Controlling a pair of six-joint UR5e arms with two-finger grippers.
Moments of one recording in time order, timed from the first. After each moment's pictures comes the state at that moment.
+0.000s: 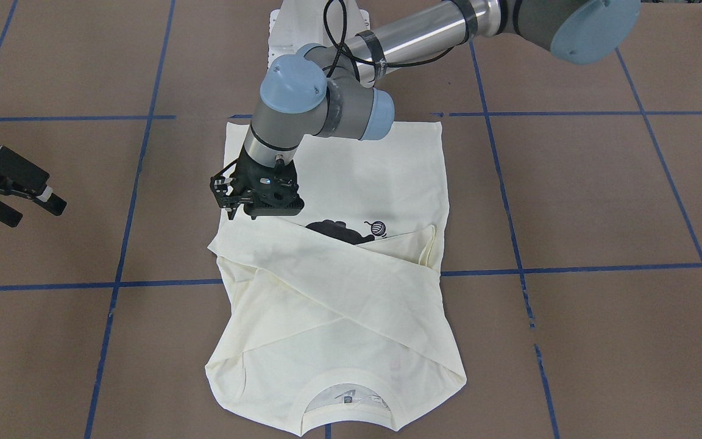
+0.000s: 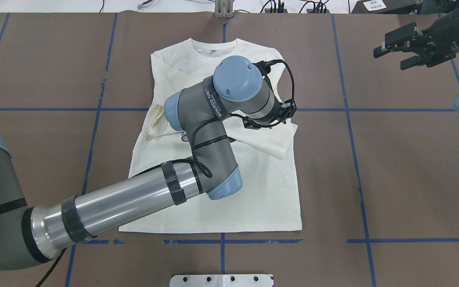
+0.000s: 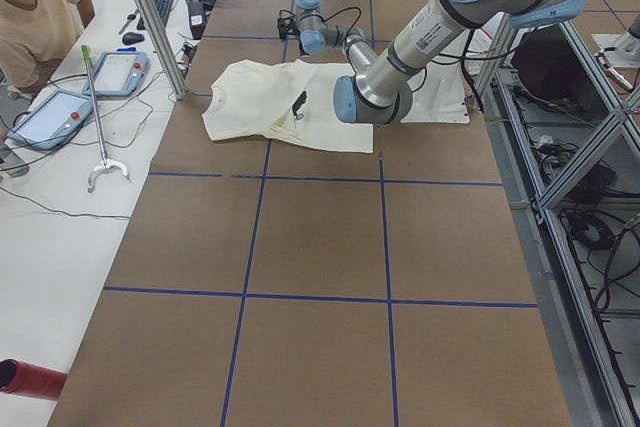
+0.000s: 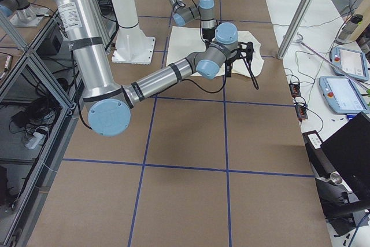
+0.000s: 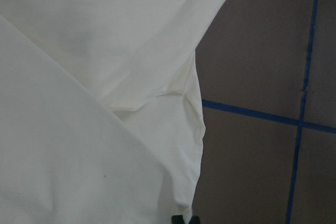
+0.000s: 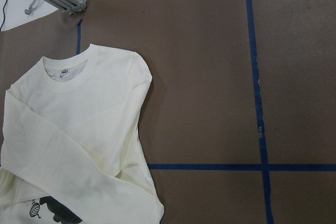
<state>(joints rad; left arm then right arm) -0.54 -2.61 -1.21 -2.12 -1.89 -1.56 1.17 -1.30 1.78 -1.04 2.42 1.08</state>
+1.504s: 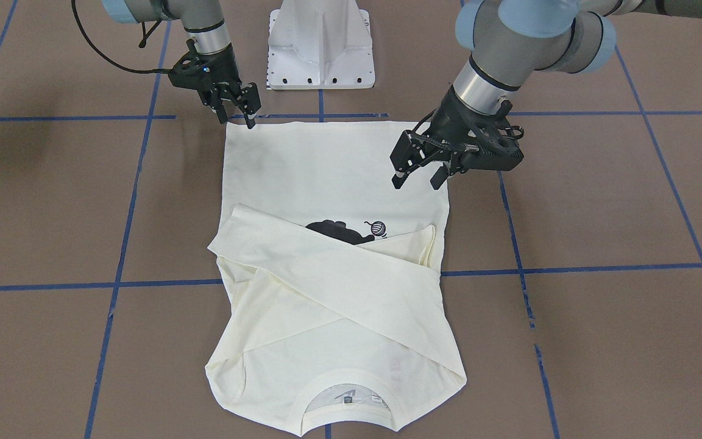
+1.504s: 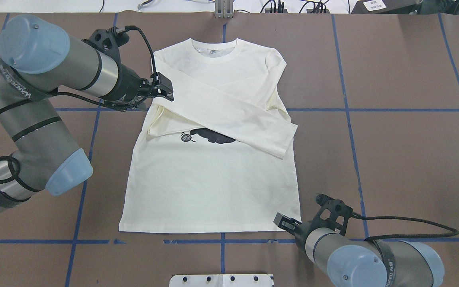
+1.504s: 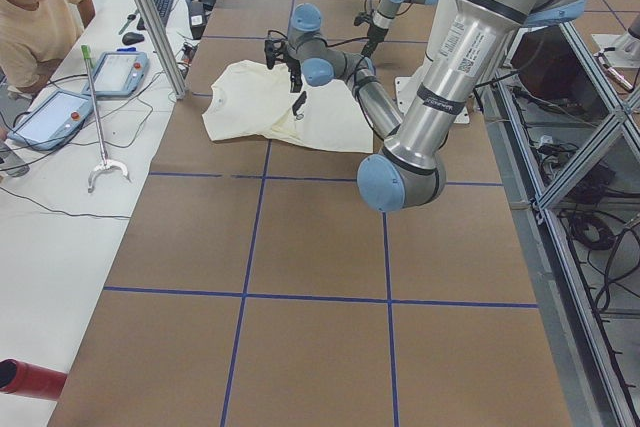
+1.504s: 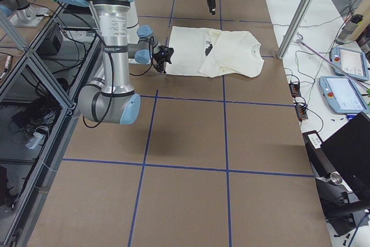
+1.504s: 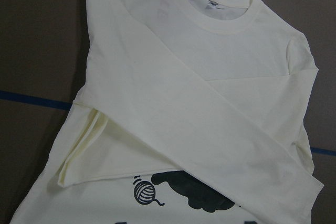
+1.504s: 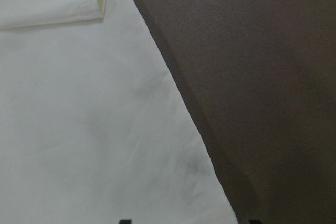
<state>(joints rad) -0.76 -2.09 -1.84 -1.90 -2.02 -1.42 0.06 -1.43 2.04 -1.30 1.29 1.97</state>
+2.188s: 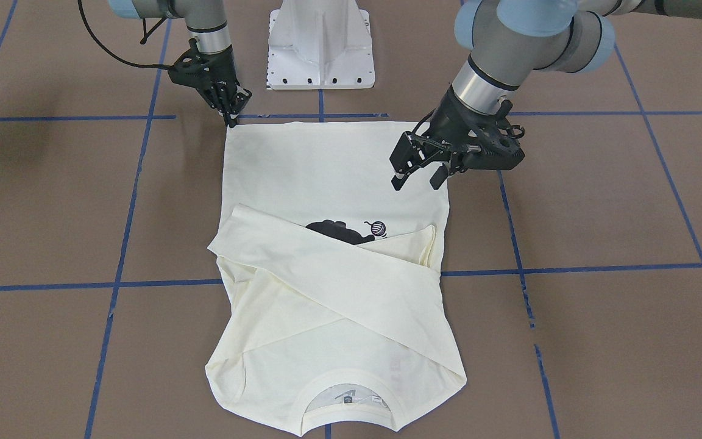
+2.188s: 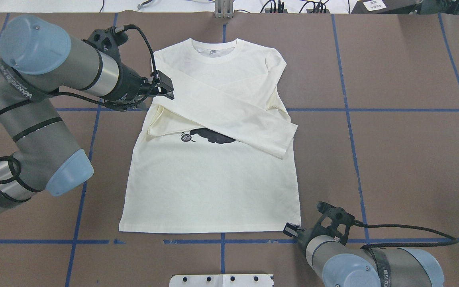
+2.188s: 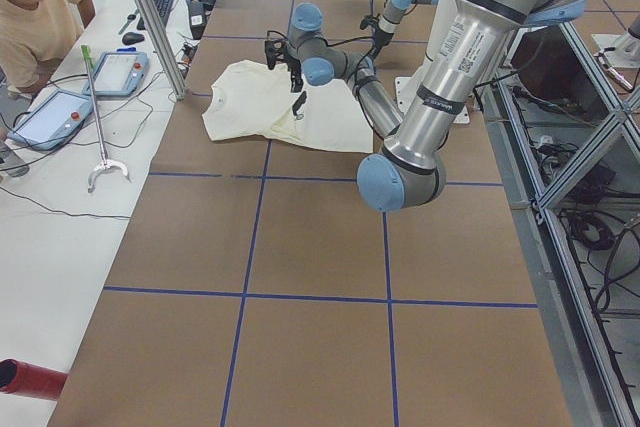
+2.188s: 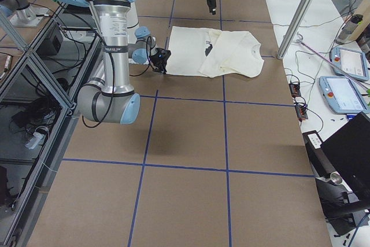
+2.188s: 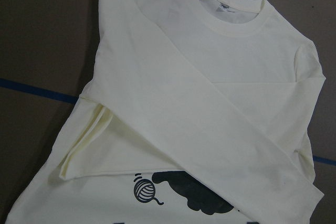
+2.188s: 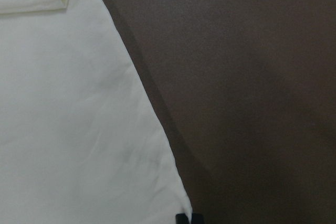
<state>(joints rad) -0.75 -2.09 -1.84 -1.90 -2.00 -1.45 0.04 -1.44 2.04 -1.38 1.28 1.99</state>
